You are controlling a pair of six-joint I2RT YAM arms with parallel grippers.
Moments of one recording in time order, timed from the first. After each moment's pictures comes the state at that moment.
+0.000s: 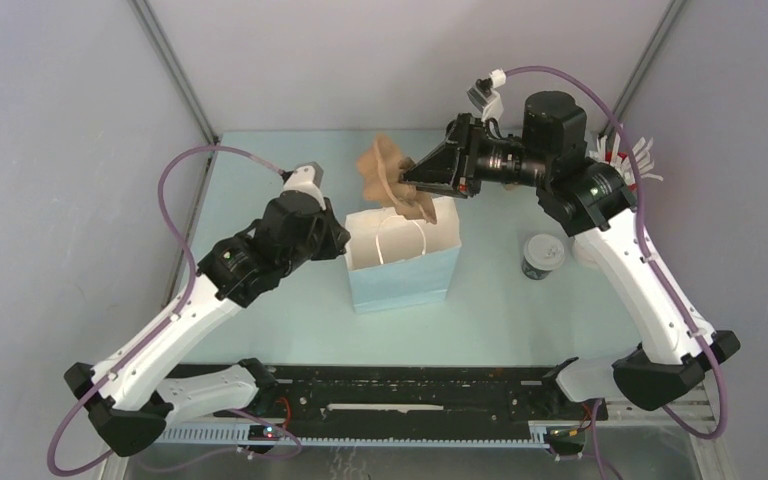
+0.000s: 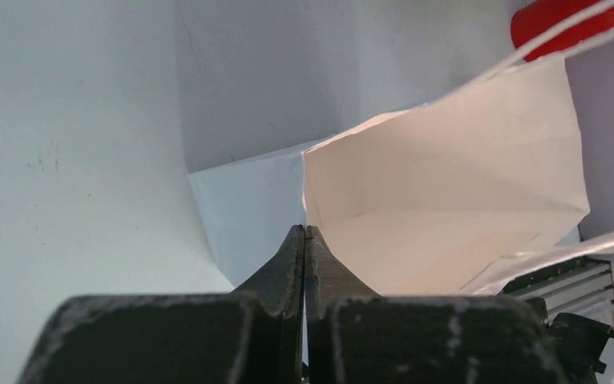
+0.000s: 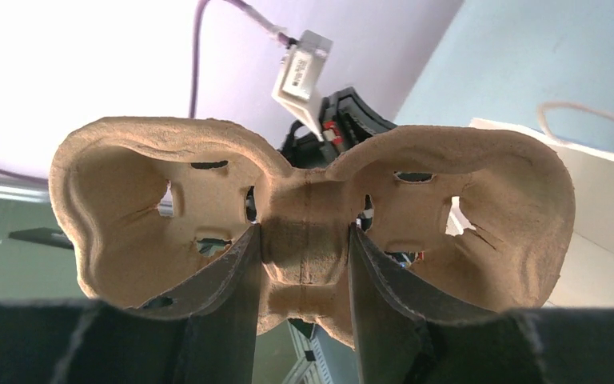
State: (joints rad) left arm -0.76 1.05 1.22 -0.76 -0.28 -0.66; right arm 0.56 1.38 1.77 -0.63 -0.67 0.91
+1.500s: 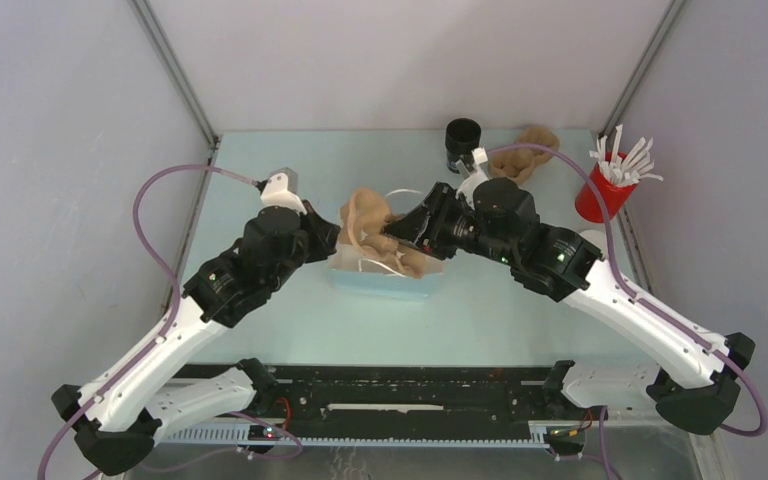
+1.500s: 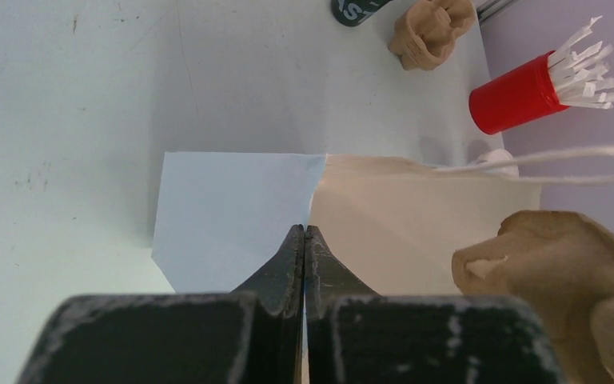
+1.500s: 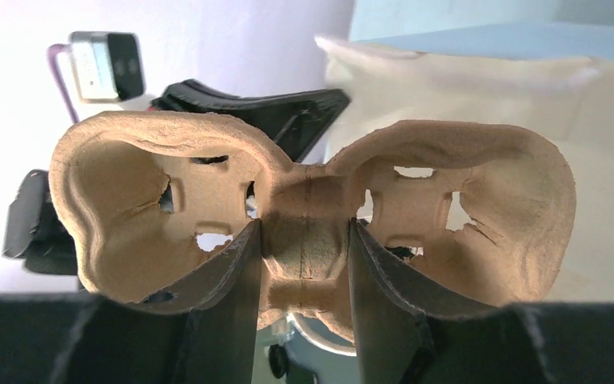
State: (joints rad) left arm -0.76 0.91 1.09 -0.61 -0.37 -0.73; right arm 0.93 1.17 1.35 -0.47 -0.06 1.12
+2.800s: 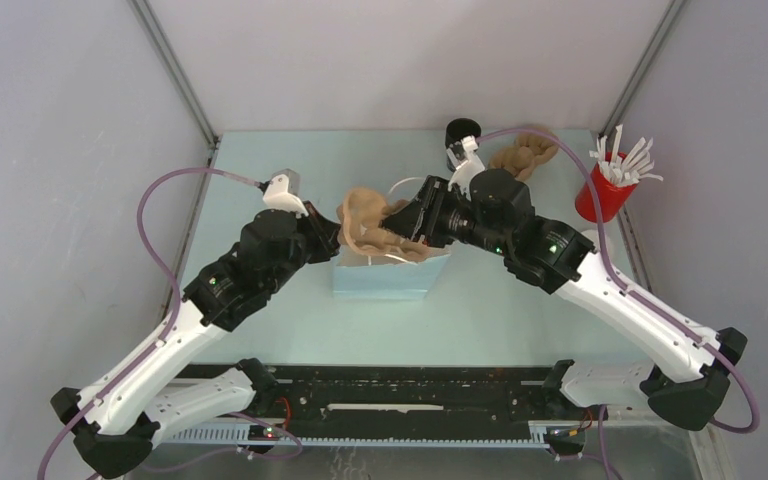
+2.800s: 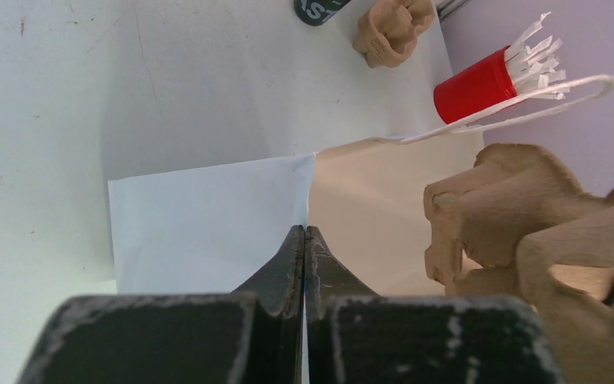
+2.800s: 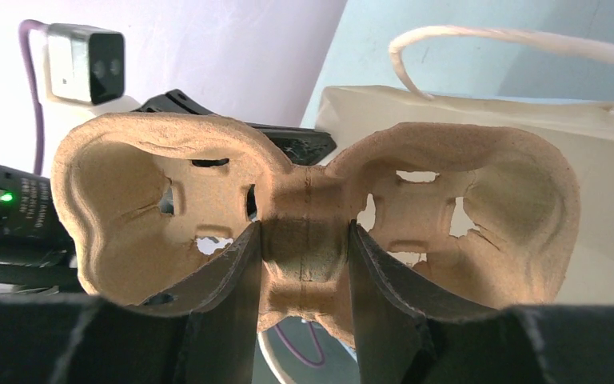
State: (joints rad) left arm -0.76 0.88 1.05 -0.53 -0.31 -0.73; right arm 0.88 1.21 1.36 -0.44 -0.05 0.89
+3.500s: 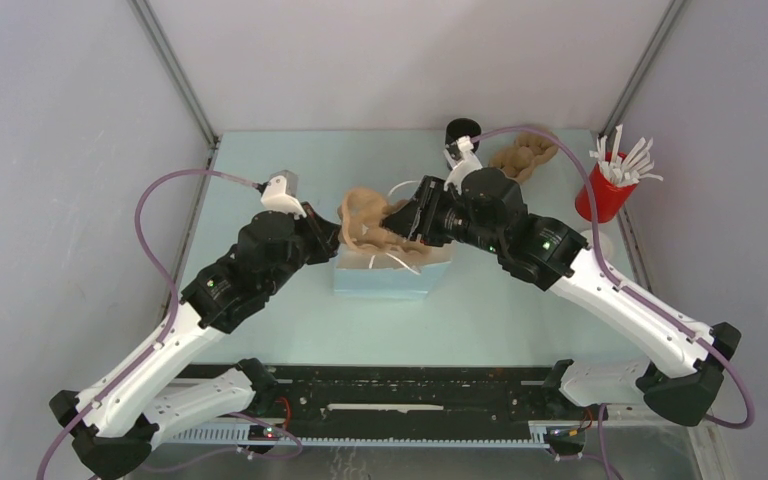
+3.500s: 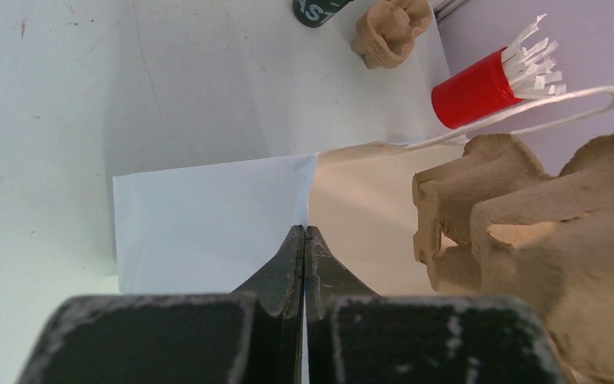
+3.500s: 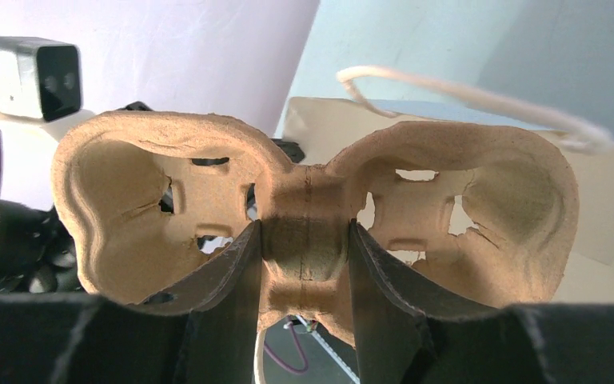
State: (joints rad) left arm -0.76 0.87 1.05 -0.53 -0.31 -0.73; right arm 0.88 1.24 1.39 -0.46 -0.02 0.86
